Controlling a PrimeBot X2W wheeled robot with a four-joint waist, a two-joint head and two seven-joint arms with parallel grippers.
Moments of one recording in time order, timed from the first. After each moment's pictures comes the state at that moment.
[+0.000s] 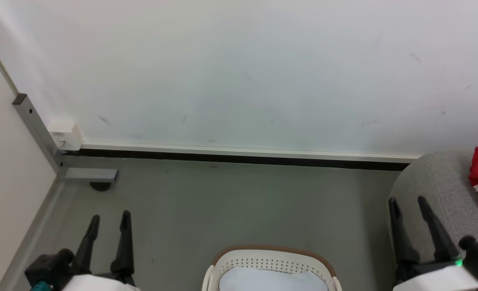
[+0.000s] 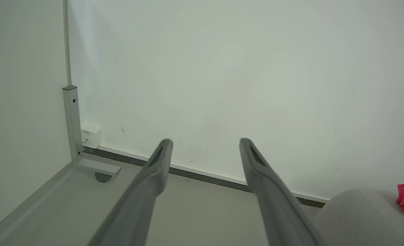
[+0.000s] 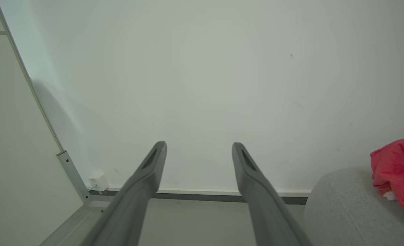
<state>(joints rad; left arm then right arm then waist) -0.04 0.33 -0.26 0.04 -0.59 0.18 -0.26 -0.09 -0.11 0.10 0.10 0.43 0.13 -0.14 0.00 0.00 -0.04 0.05</state>
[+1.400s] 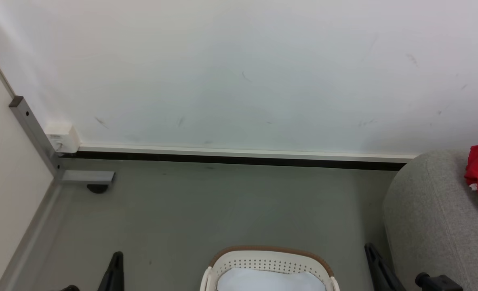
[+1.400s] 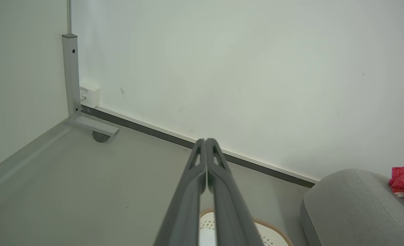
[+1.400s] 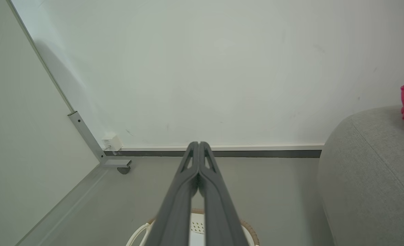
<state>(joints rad) 0.07 0.07 0.00 0.19 -0.37 -0.10 -0.23 -0.01 -0.06 0.22 0.27 0.39 0.13 -0.24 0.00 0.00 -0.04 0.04</state>
